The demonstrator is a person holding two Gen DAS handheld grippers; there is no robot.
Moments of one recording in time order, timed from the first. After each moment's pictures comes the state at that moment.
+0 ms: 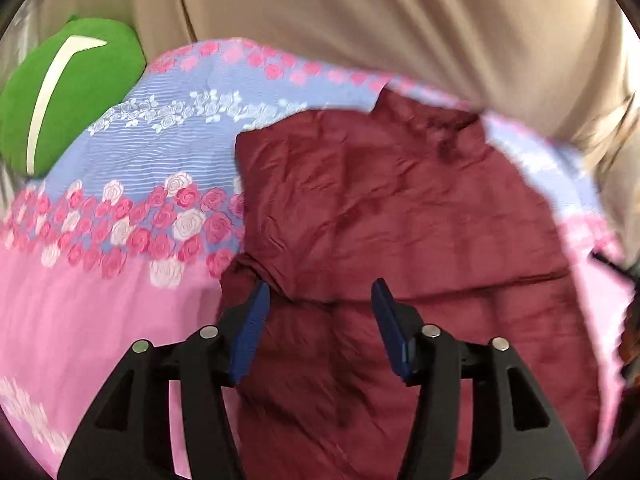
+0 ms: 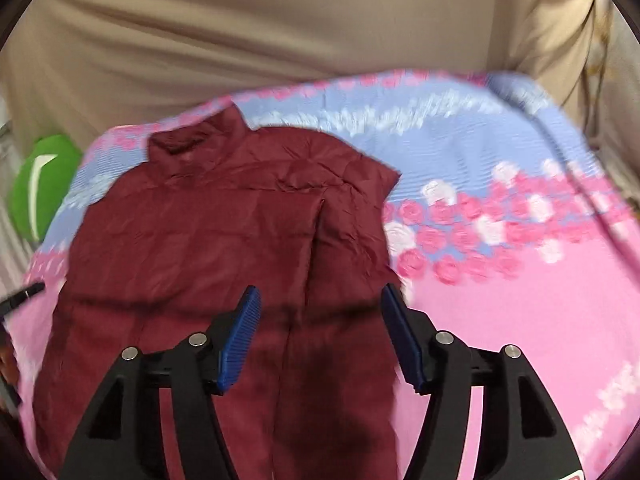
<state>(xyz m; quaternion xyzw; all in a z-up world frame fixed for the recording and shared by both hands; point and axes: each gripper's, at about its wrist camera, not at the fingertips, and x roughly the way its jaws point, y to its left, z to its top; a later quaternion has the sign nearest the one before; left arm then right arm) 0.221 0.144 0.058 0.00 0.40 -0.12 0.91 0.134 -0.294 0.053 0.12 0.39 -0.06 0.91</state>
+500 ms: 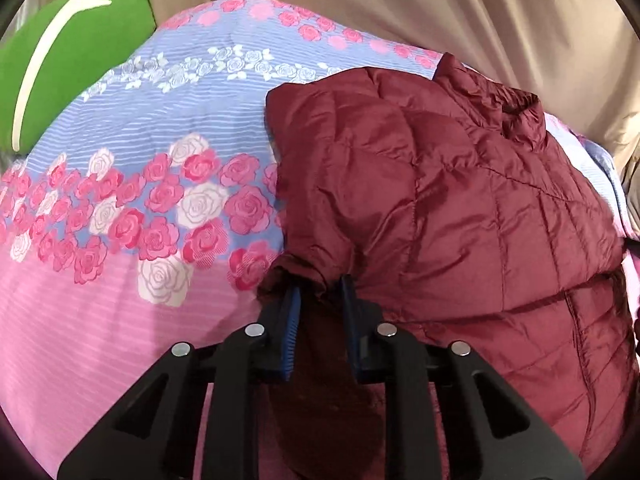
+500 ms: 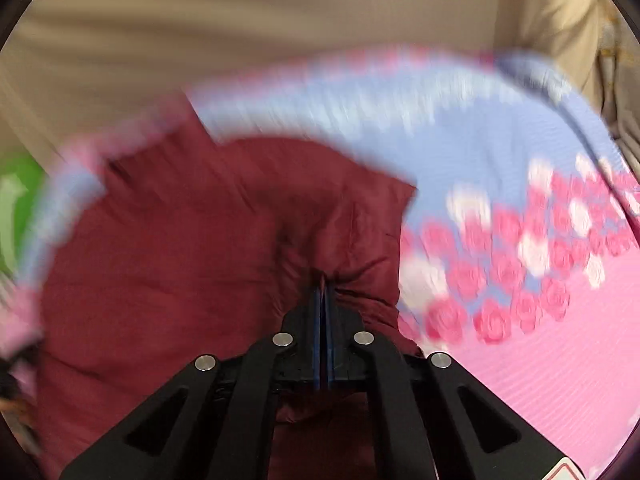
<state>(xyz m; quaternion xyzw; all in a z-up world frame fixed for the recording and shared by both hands) 0.261 0.178 0.001 -0.02 0.40 -0.11 0.91 0.197 -0.298 0.002 0.11 0.43 -0.10 0.89</state>
